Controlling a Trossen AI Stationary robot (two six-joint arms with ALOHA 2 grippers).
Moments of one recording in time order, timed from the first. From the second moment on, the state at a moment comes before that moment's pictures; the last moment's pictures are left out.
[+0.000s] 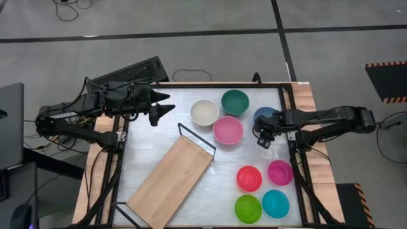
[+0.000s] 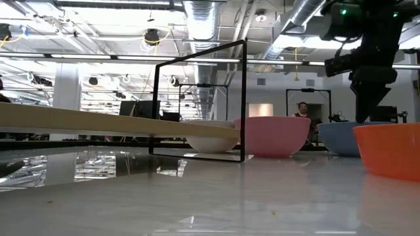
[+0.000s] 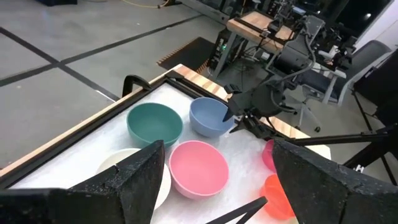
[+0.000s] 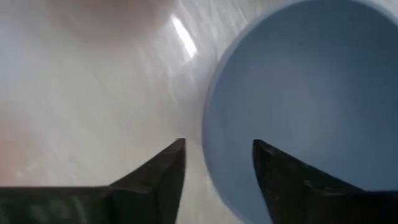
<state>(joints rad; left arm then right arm) 0.08 1.01 1.28 -0.54 -0.25 -0.43 -0.10 1.08 0.70 -1.02 0.25 0.43</state>
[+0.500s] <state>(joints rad) 0.08 1.01 1.28 -0.54 -0.25 -0.43 -0.10 1.16 0.74 -1.04 0.23 0.47</state>
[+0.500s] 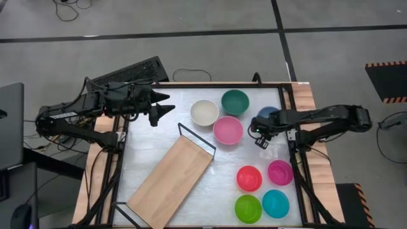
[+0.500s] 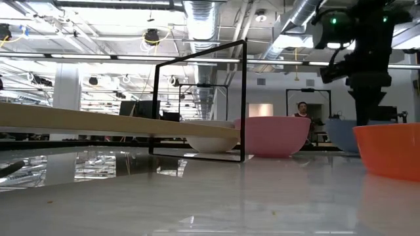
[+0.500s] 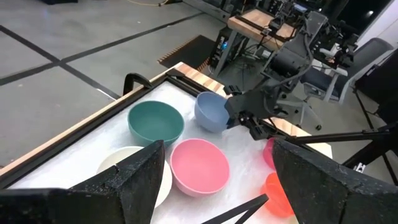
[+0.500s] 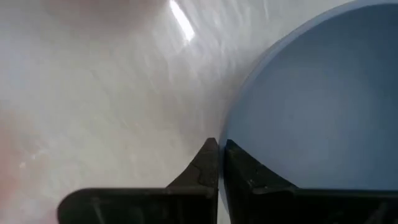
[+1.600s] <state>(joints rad) 0.04 1.12 1.28 -0.44 -0.14 0.32 0.10 1.52 1.71 -1.12 0.02 -0.21</state>
